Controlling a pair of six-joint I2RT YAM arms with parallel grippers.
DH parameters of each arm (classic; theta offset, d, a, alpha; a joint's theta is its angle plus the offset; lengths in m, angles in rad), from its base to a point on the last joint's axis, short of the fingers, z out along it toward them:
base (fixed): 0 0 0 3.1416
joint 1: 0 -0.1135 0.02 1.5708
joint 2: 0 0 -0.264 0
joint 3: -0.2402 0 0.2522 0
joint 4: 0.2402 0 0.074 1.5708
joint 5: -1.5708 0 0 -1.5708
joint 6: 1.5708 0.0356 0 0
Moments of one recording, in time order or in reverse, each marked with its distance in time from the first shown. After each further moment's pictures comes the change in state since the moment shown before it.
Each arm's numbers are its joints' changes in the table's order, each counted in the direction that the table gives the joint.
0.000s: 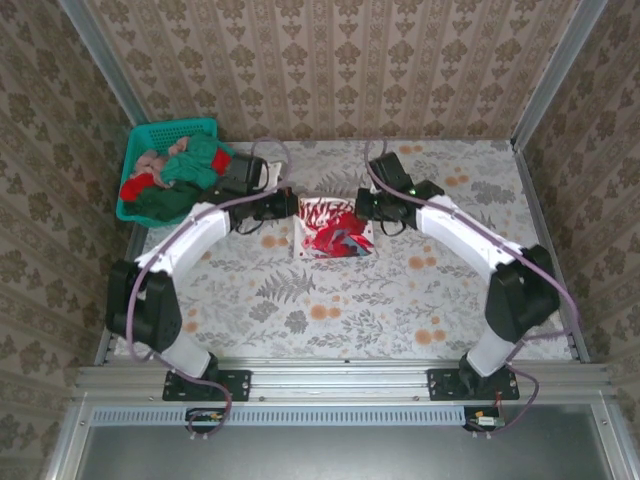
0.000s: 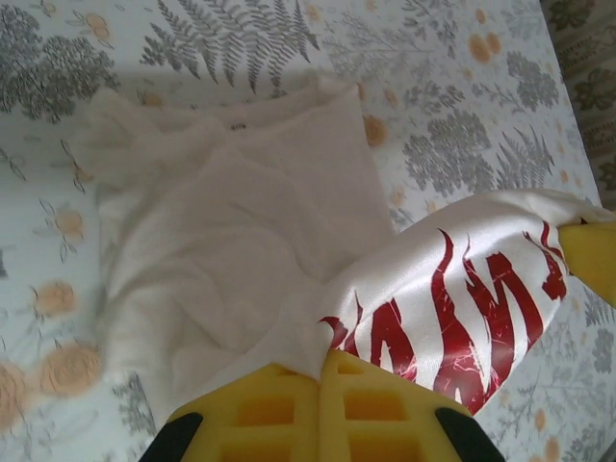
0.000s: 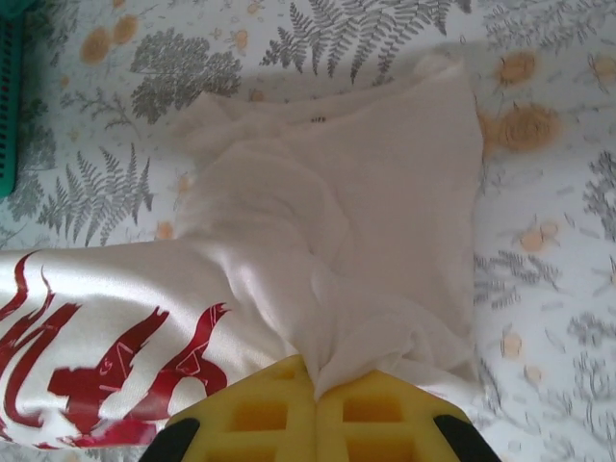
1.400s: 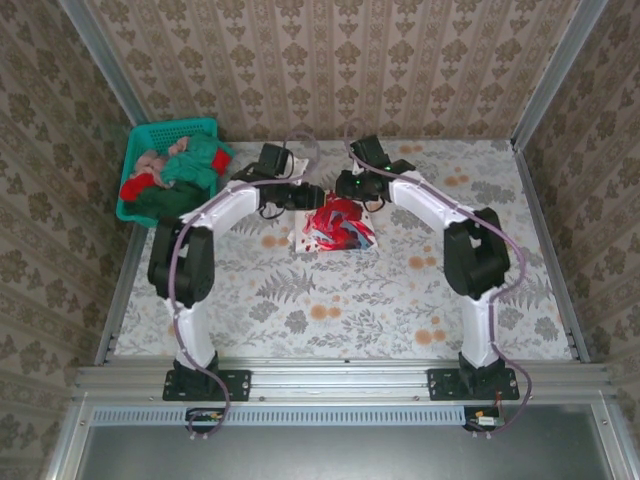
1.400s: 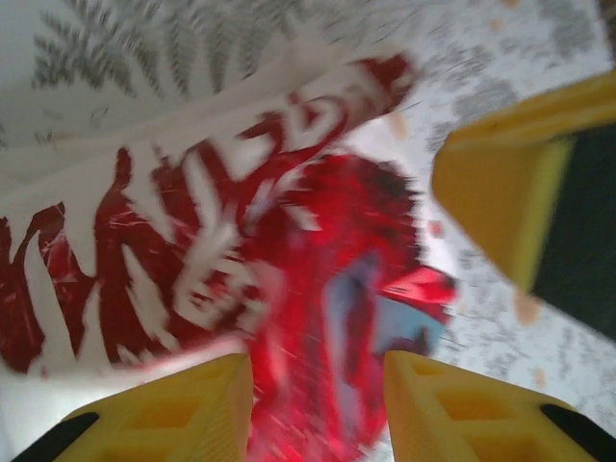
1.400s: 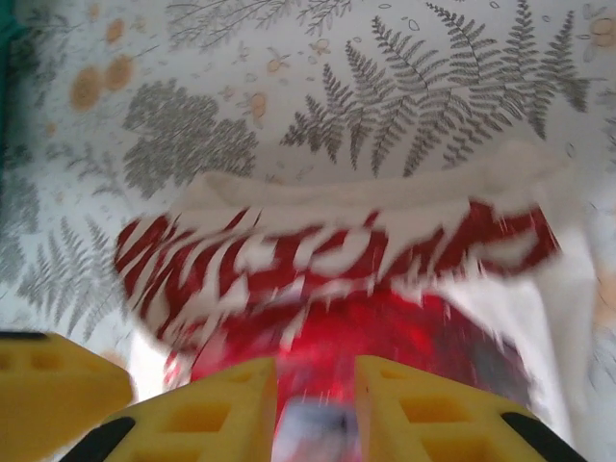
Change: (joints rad) left arm 0.033 0.388 -0.244 -0.009 -0.079 0.099; right arm 0.053 0.416 -0.348 -0.053 0.100 -0.050
